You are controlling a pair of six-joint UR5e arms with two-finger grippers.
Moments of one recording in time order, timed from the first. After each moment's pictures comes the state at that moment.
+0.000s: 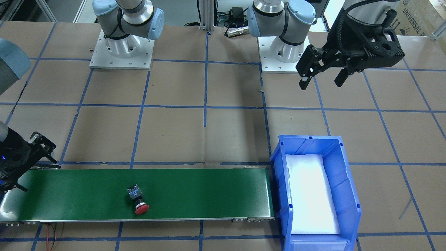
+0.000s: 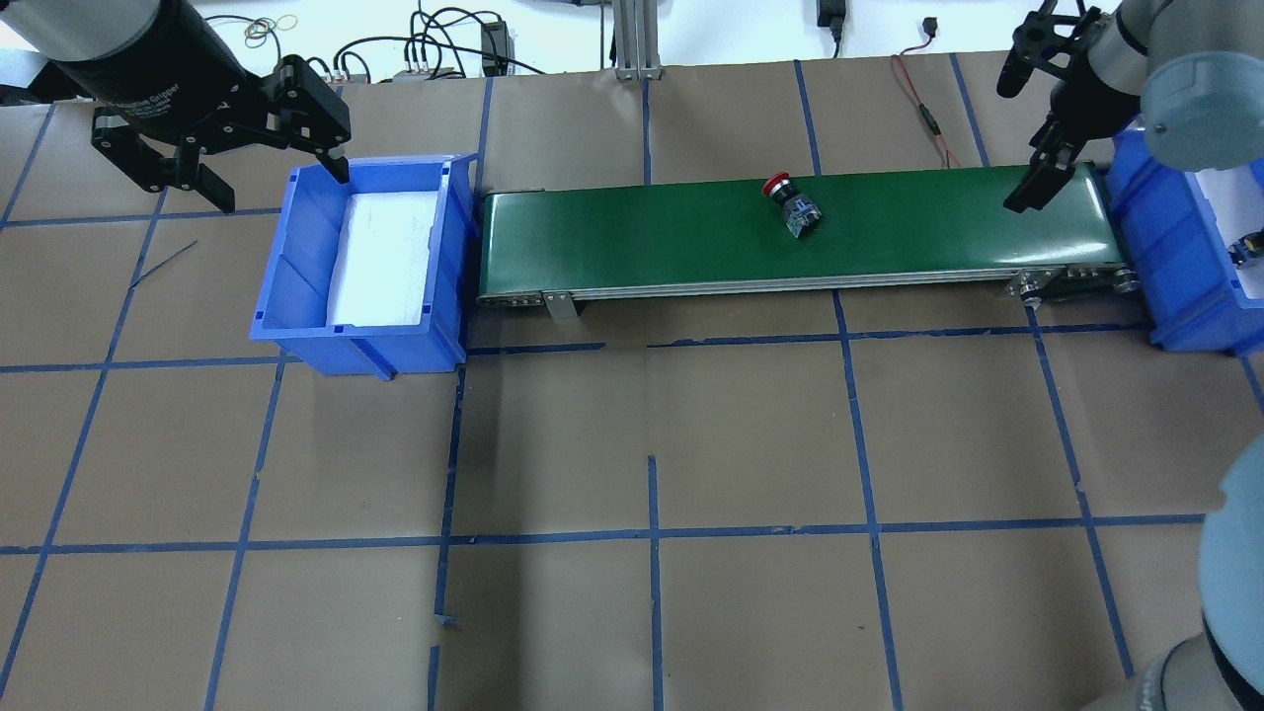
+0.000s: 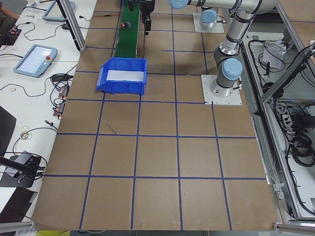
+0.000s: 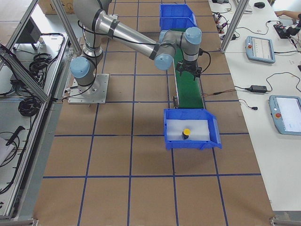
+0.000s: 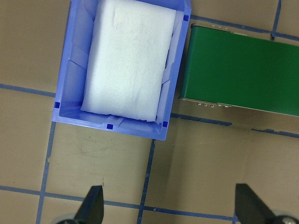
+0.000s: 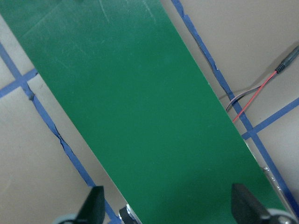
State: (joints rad) left arm -1.50 -1.55 -1.49 -1.58 1.51 -0.11; right arm 1.27 -1.22 1.57 -2.02 -1.48 -1.28
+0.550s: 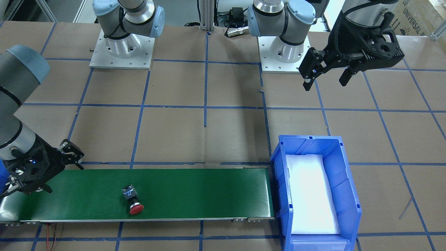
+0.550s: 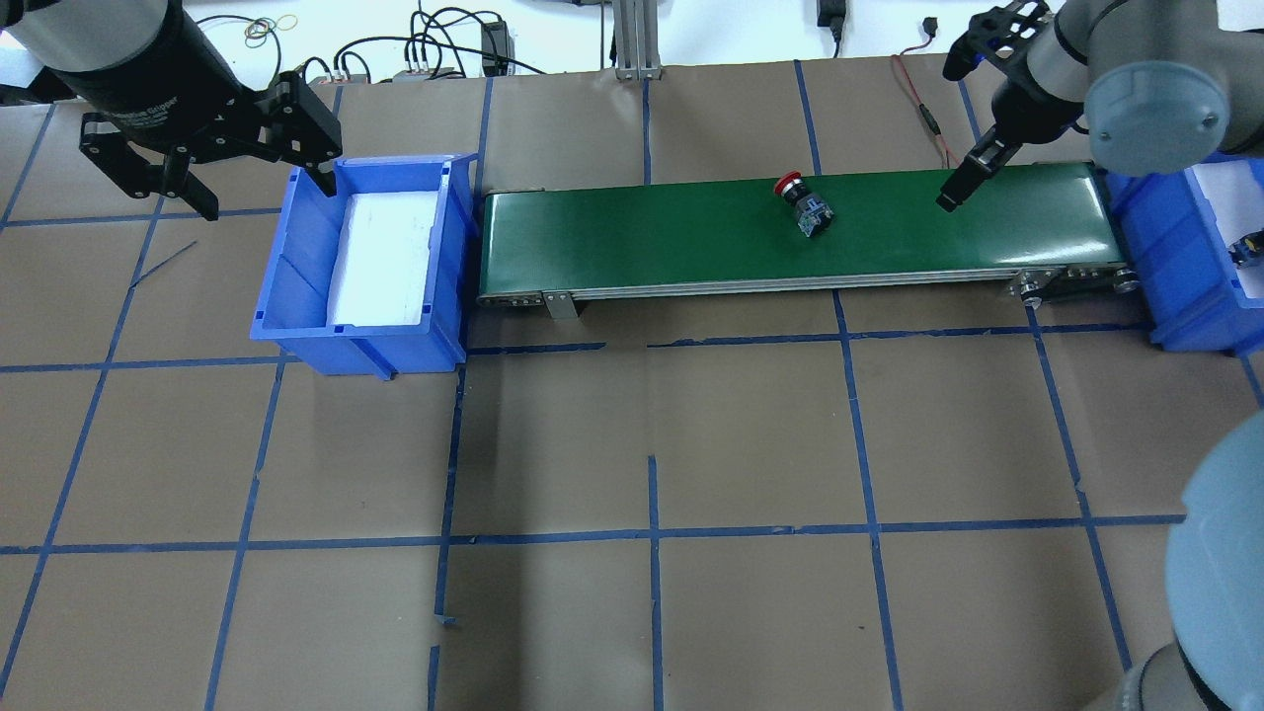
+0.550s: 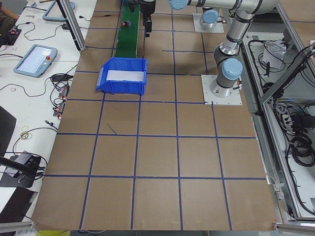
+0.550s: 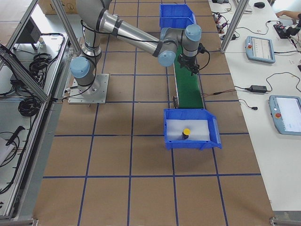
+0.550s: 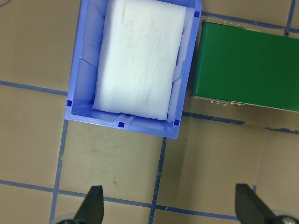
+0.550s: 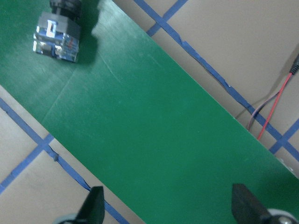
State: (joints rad) left arm -1.50 -1.55 -1.50 -1.58 1.58 -0.11; right arm 1.35 -1.19 1.57 -2.02 -1.45 -0.95
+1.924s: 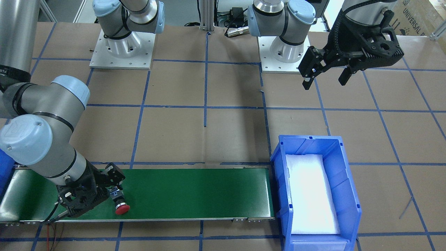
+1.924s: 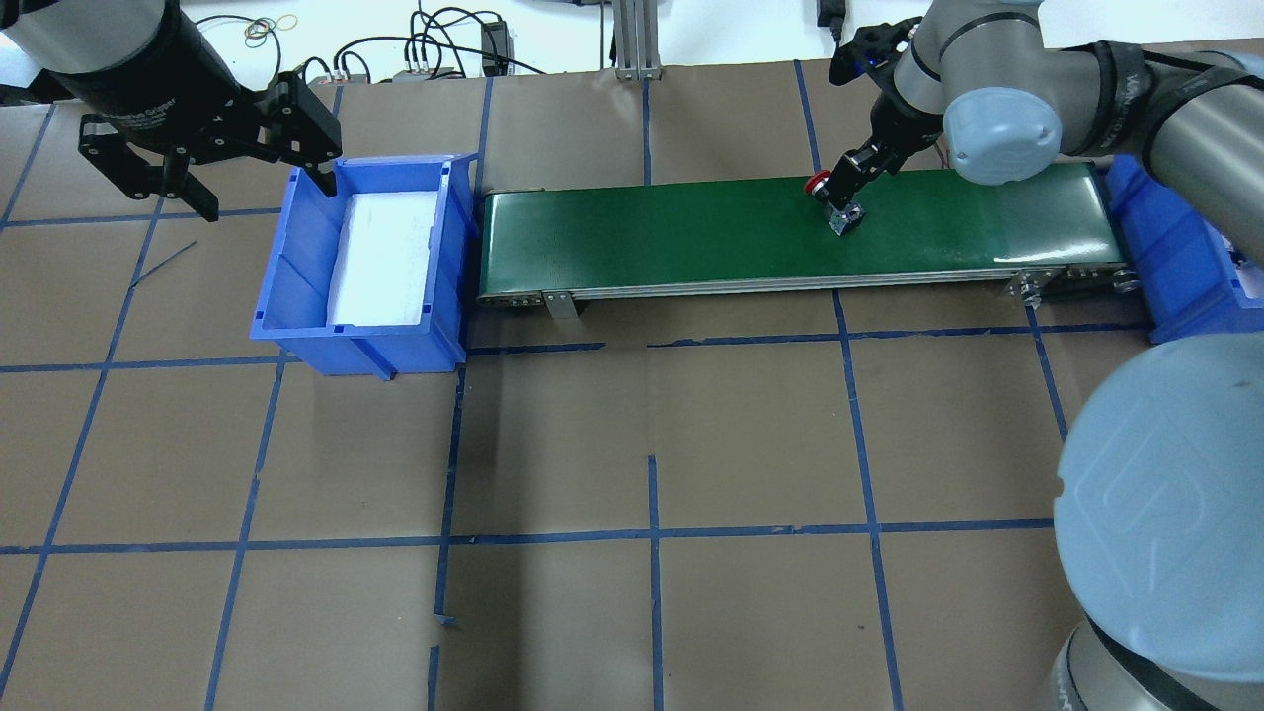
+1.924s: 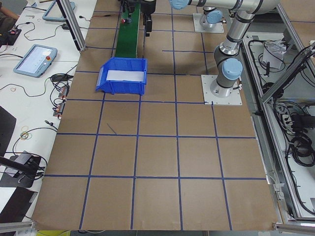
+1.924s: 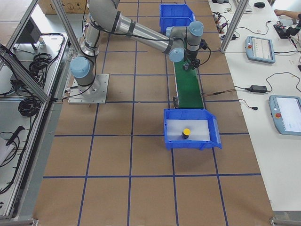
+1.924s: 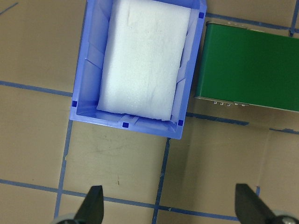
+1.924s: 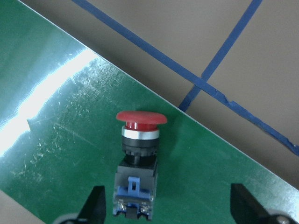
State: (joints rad) left arm -1.50 -1.54 -1.51 -1.58 1.57 -0.11; right arm 1.49 -1.06 1.50 -2.11 -1.44 -0.69
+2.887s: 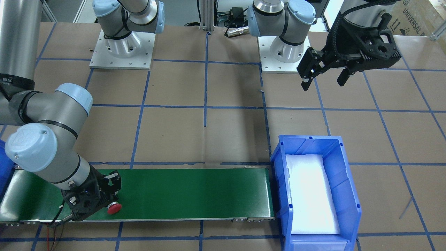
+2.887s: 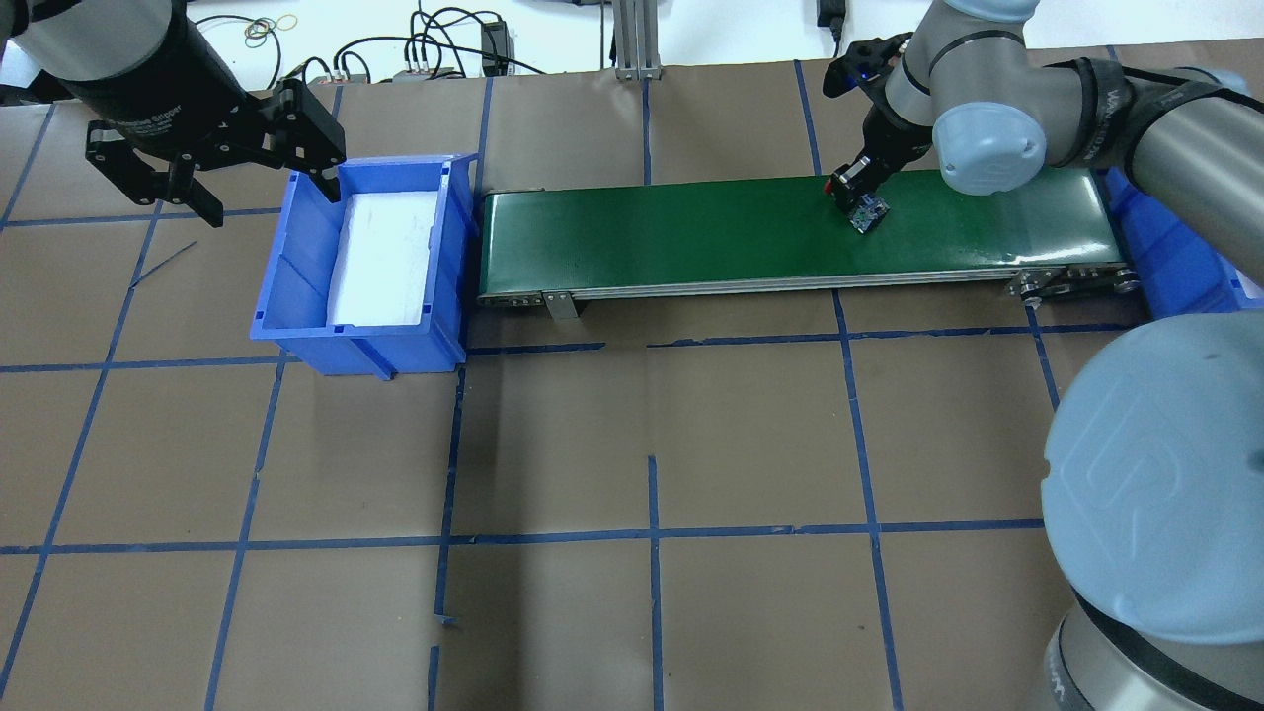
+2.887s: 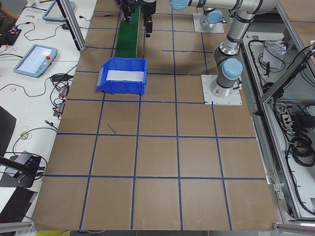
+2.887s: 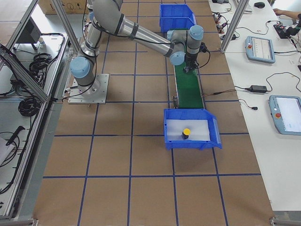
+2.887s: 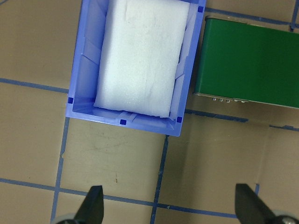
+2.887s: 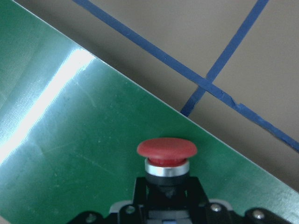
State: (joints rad) left arm -1.50 -1.54 -1.51 -1.58 1.56 -0.11; right arm 1.49 -1.04 1.50 -2.12 -1.44 -0.69
